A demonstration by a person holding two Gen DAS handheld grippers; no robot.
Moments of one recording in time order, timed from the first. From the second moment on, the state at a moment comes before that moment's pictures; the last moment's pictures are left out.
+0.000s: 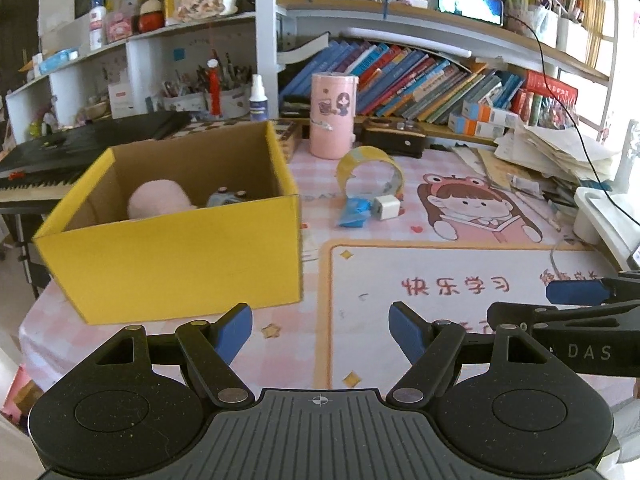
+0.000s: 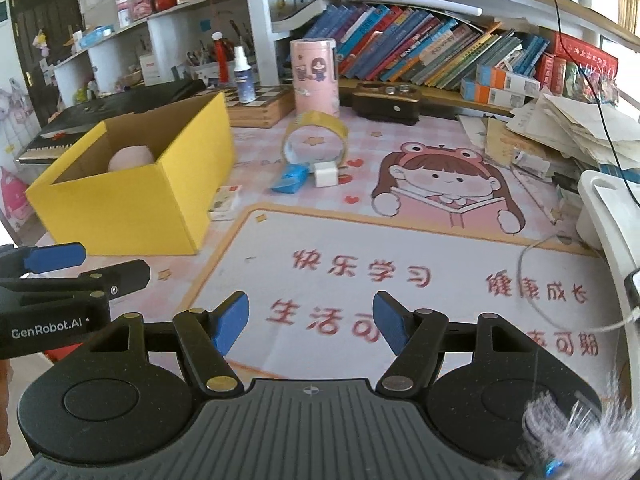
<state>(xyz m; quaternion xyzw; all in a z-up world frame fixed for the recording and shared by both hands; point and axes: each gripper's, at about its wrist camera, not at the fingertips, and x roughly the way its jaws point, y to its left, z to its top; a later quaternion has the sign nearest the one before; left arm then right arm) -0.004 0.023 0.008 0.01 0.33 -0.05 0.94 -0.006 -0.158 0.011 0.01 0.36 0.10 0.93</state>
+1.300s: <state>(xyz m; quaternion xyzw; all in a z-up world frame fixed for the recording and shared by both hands) 0.142 -0.057 -0.043 0.00 0.34 0.17 0.92 0.207 -0.205 -0.017 -0.05 0.36 0.25 0.90</state>
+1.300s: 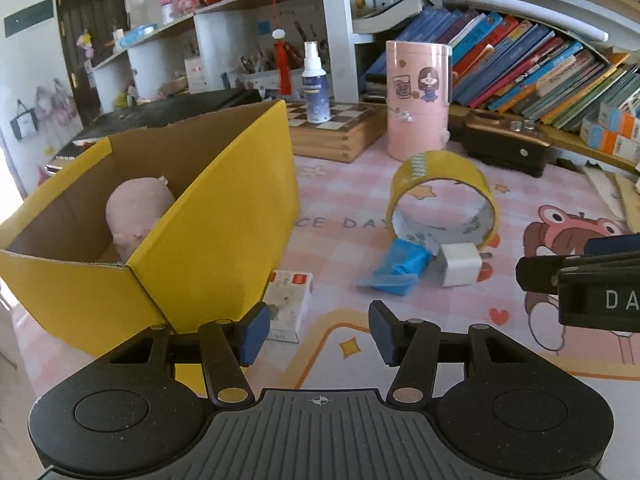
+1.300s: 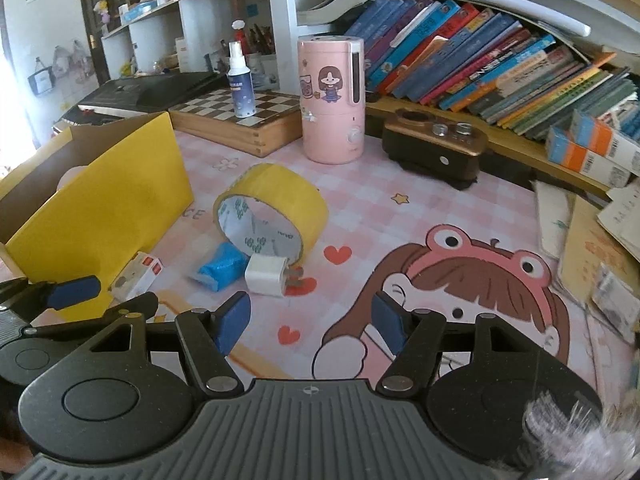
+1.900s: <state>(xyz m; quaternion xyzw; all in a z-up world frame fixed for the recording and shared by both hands) 0.166 -0.038 -0.060 -0.04 0.36 0.22 0.91 0.228 -0.197 -0.032 -0.05 0.38 0.27 0.88</state>
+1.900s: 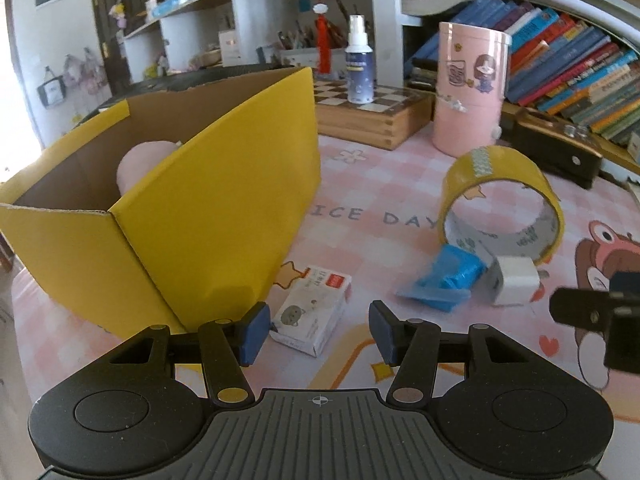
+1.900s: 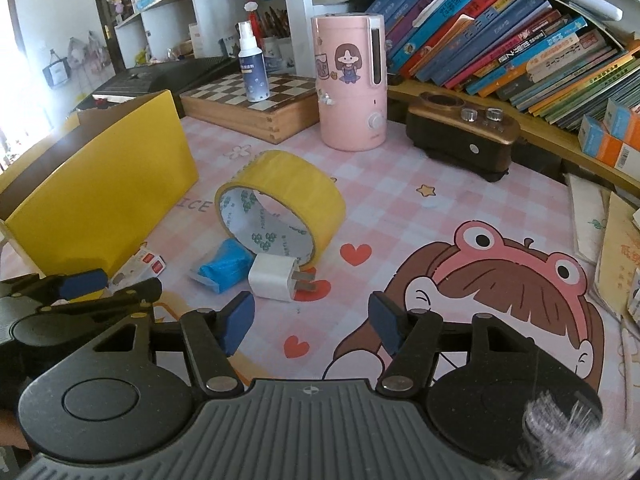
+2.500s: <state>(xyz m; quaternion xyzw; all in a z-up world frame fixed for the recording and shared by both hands) 0.167 -0.044 -0.058 -0.05 0.36 0.20 0.91 0.231 -0.202 -0.033 -0.04 0.38 0.27 0.88</state>
